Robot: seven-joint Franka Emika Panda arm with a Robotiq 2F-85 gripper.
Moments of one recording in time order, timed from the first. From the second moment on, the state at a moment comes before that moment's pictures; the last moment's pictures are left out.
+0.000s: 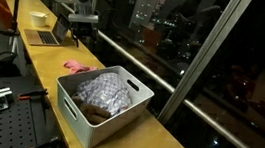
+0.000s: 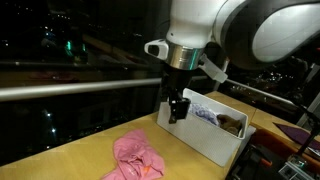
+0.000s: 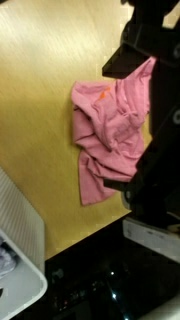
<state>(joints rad) 0.37 0.45 0.23 -1.81 -0.49 2.20 -0.30</state>
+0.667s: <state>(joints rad) 0.36 0.74 0.22 -1.69 -0.46 2.55 -0.34</state>
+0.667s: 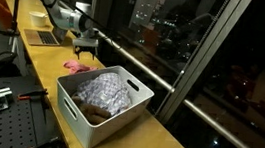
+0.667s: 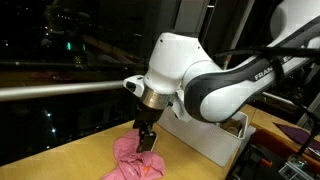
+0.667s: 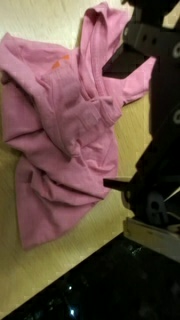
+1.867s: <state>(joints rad) 0.30 1.10 0.27 -1.27 -0.28 2.43 -0.53</state>
